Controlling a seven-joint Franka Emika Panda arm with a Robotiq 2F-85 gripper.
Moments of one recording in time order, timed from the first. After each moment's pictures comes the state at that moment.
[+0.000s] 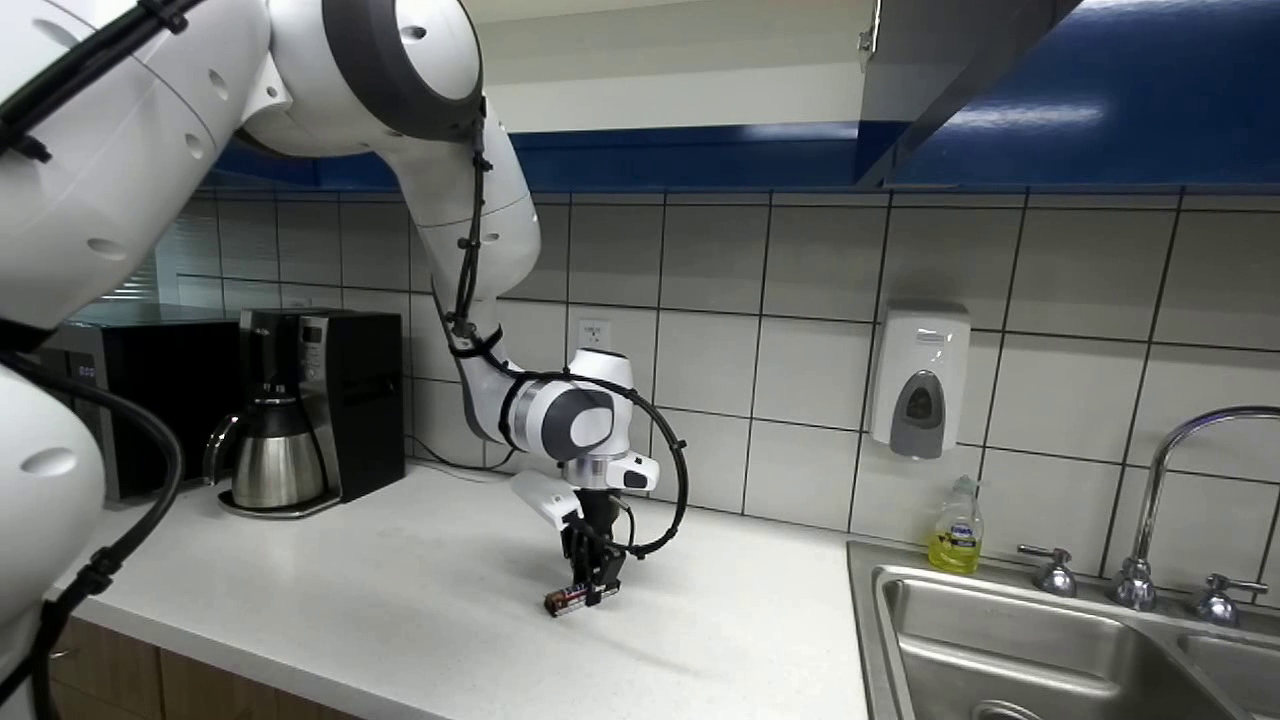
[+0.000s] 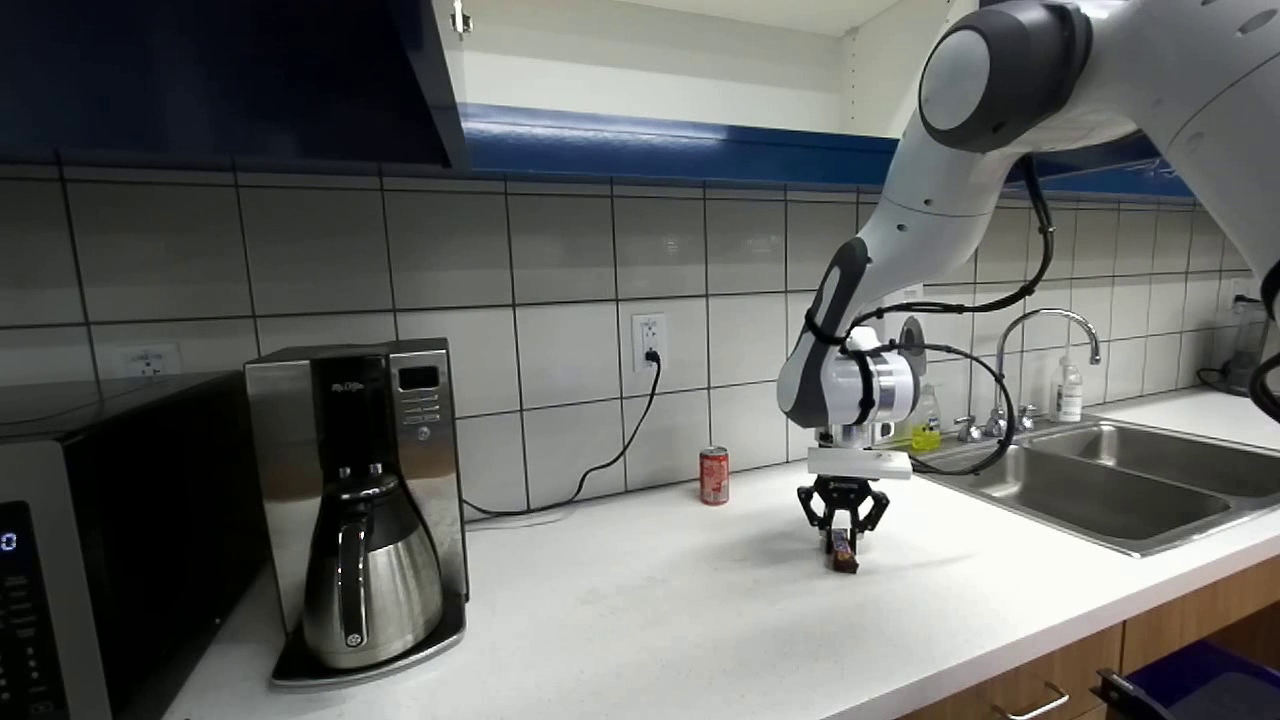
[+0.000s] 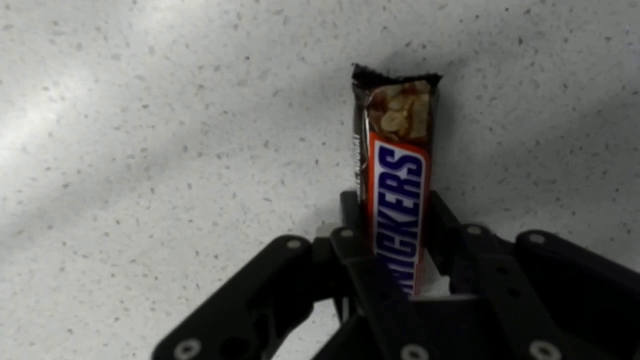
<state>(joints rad) -0.05 0.57 -0.13 -2.10 0.19 2.66 0.23</state>
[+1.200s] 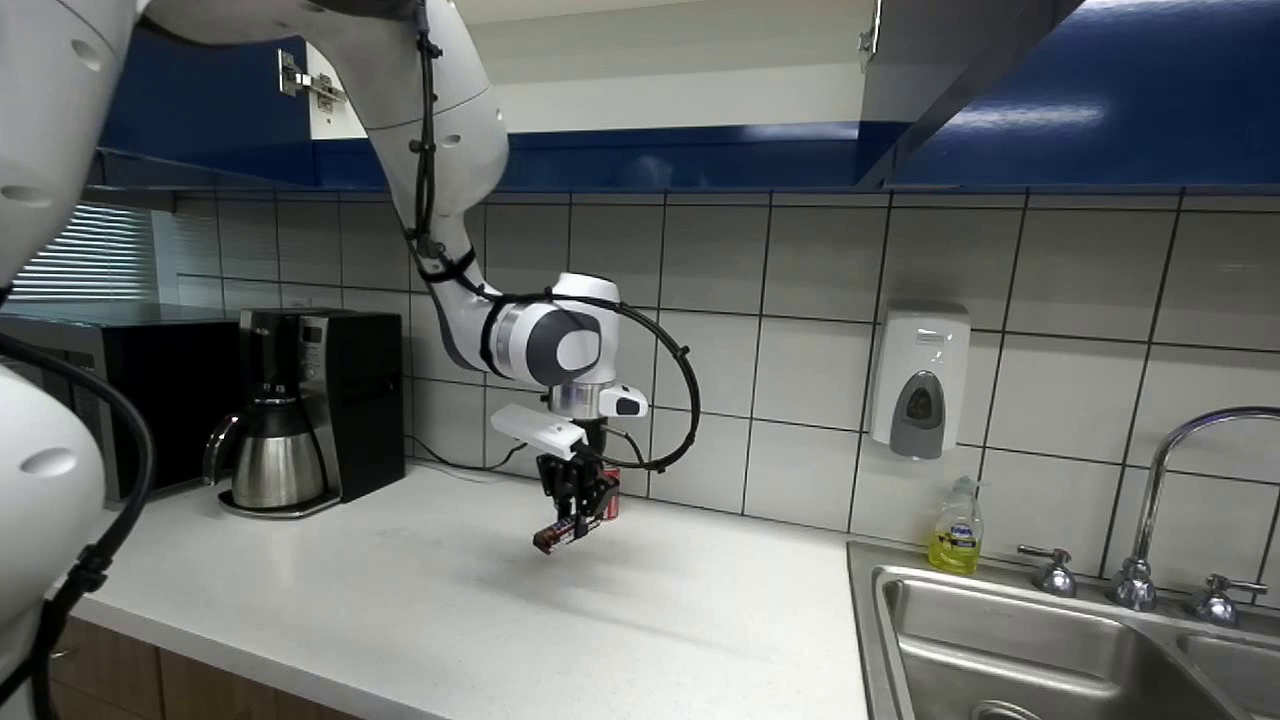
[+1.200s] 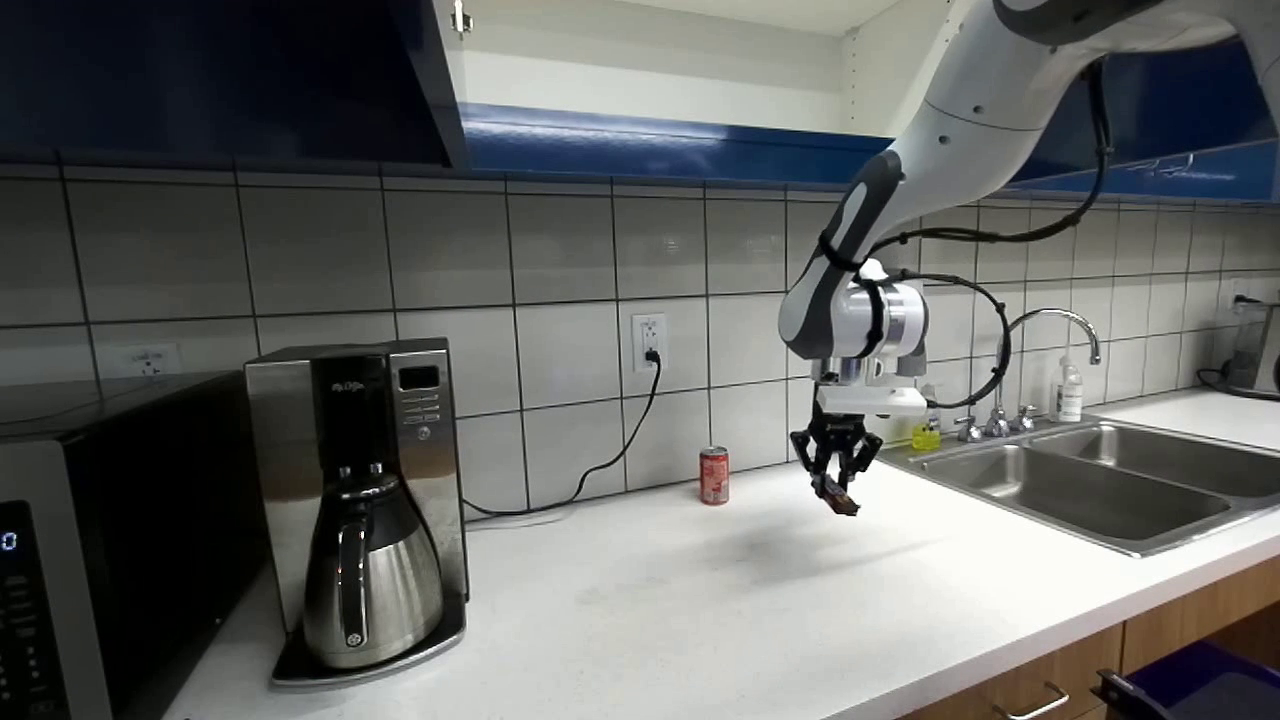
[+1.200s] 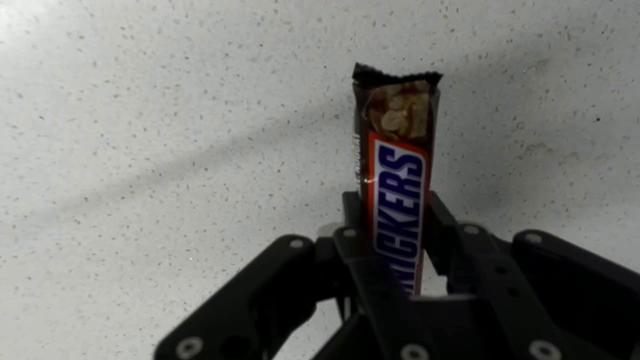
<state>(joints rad) -0.05 0.31 -0.11 -2.21 0.15 2.57 0.02</state>
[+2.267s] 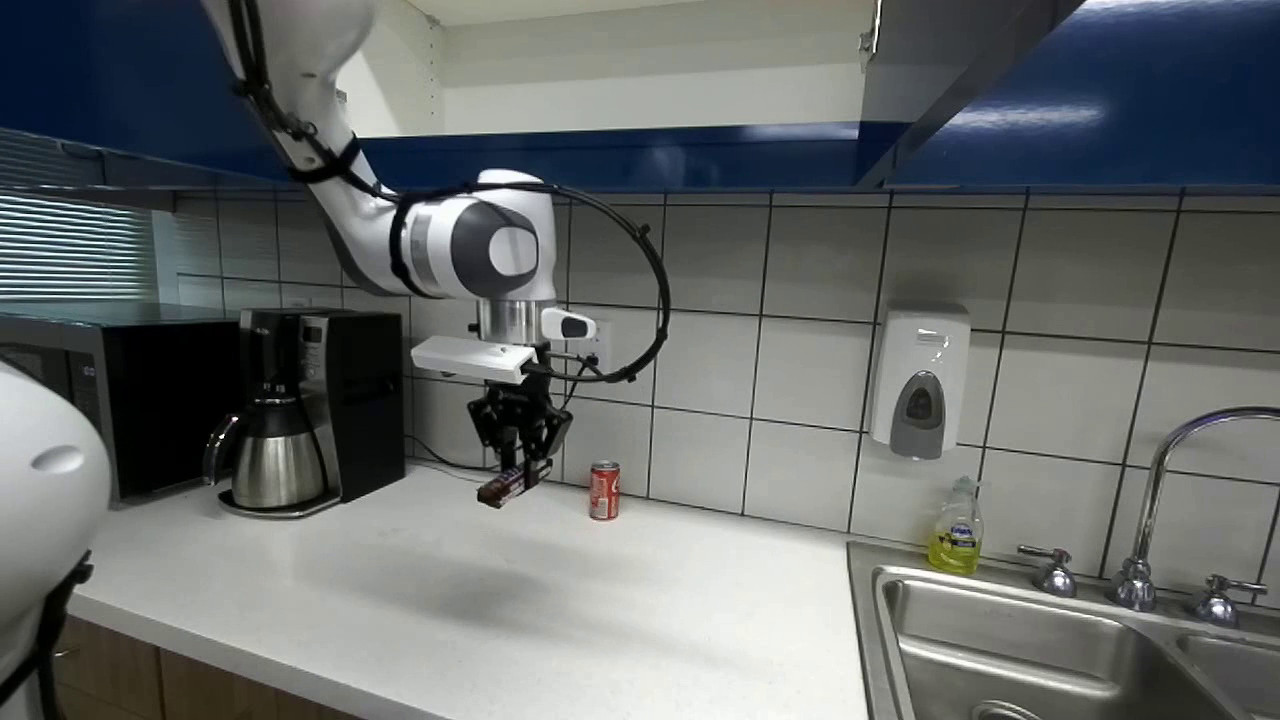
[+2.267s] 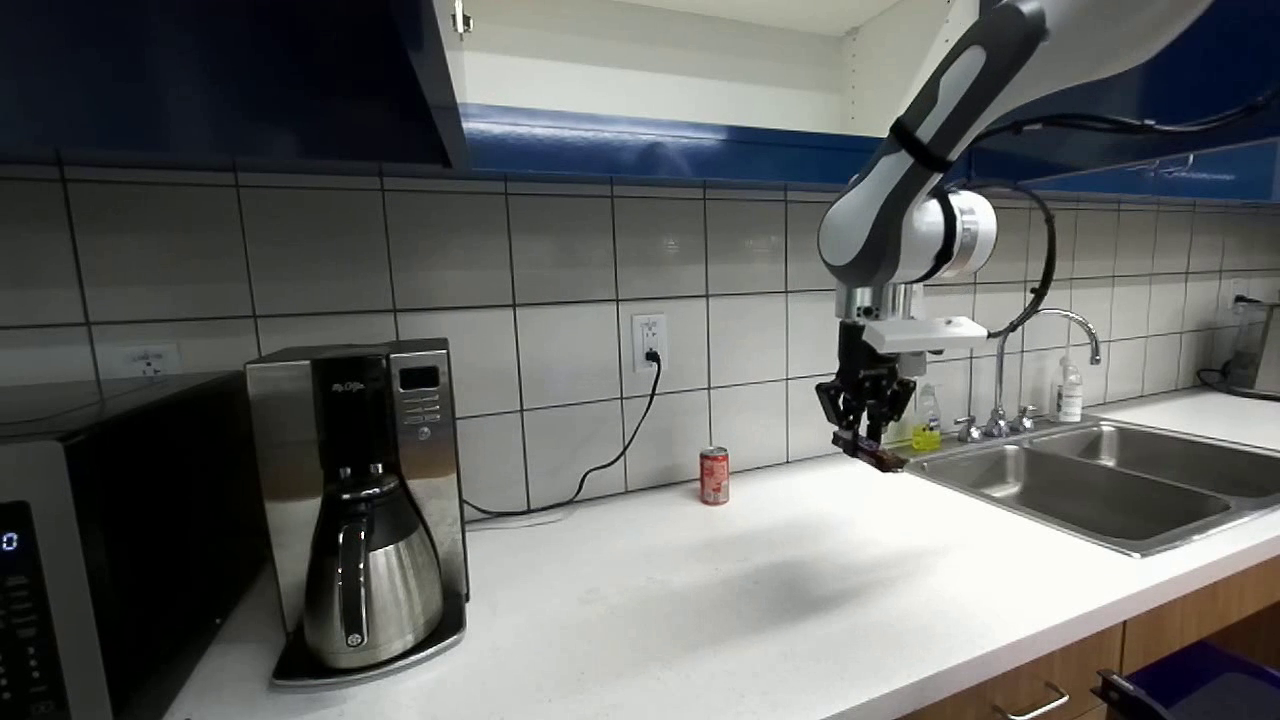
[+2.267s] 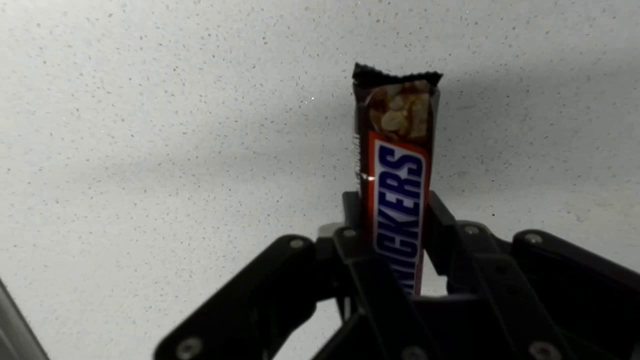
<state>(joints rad) -0.03 -0.15 -0.08 -2.52 -0.02 2.45 -0.02</state>
